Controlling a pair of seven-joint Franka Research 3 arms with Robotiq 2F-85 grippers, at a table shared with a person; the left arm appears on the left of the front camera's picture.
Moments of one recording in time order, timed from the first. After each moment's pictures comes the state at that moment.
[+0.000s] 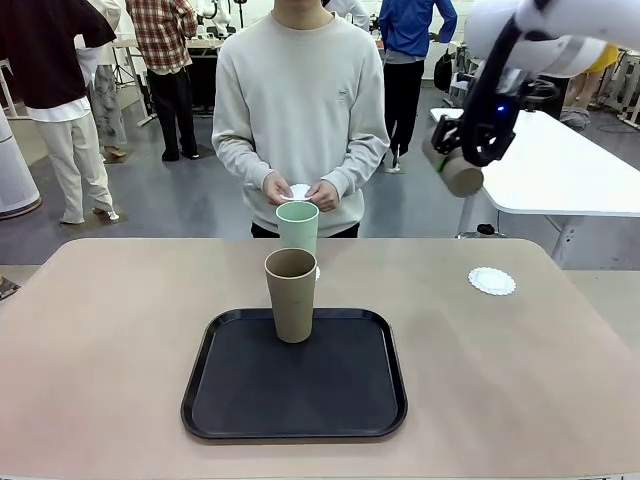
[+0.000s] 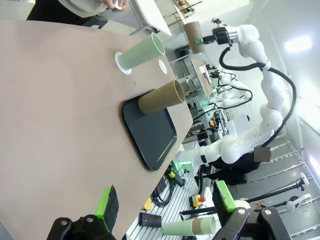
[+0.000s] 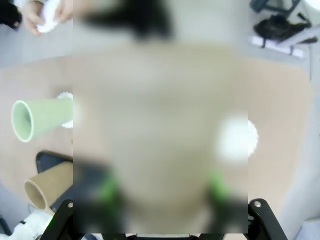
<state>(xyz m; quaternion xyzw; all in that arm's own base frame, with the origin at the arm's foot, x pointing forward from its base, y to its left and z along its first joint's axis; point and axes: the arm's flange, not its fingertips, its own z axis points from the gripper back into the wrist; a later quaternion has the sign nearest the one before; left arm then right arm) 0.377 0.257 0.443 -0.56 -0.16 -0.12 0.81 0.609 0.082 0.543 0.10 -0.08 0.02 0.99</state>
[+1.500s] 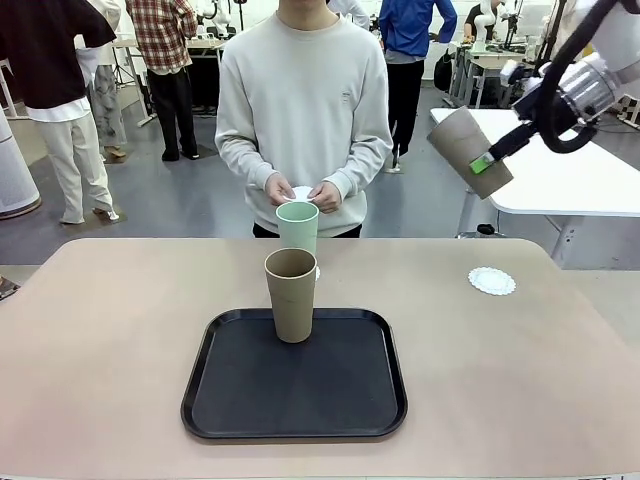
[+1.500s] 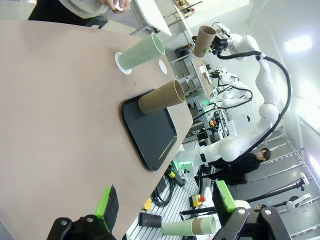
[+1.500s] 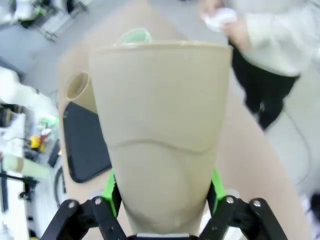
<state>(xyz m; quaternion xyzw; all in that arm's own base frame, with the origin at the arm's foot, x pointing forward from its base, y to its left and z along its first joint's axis) 0.377 0.257 0.443 -0.56 -0.16 -0.12 0.81 0.613 -0.027 0.507 0.35 -0.22 0.46 0.78</state>
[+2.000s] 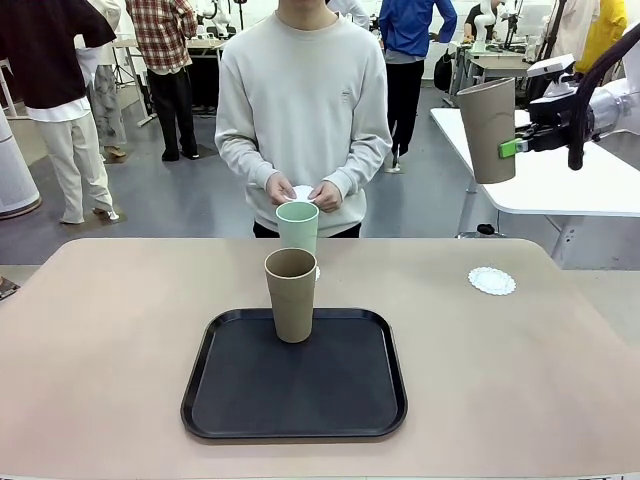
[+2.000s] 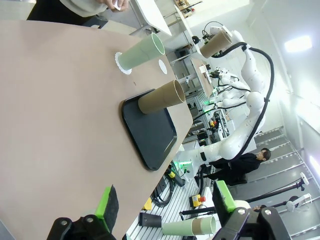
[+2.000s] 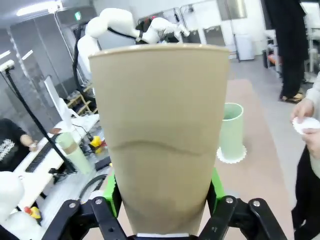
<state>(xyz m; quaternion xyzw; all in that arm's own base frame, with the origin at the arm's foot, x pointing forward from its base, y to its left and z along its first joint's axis) 0.377 0.257 0.443 -0.56 -0.16 -0.12 0.81 0.635 -0.052 0.479 0.56 -0.29 0.55 0.55</state>
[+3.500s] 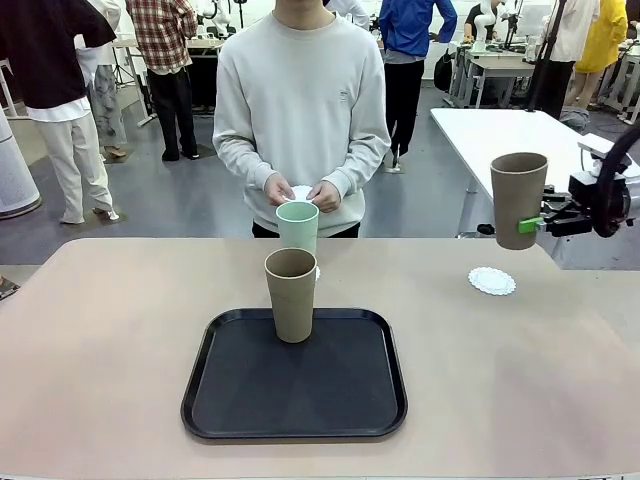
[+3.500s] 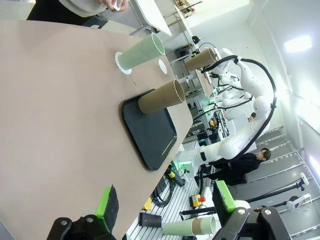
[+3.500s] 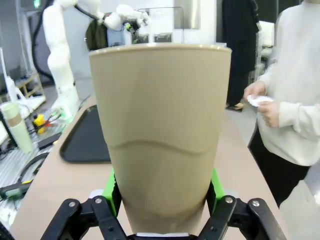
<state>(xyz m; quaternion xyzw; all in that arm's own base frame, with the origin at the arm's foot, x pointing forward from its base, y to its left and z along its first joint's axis) 0.377 0.257 0.444 -0.56 -0.16 -0.12 0.81 0.555 -0.129 0.362 0.46 -0.44 0.52 0.56</state>
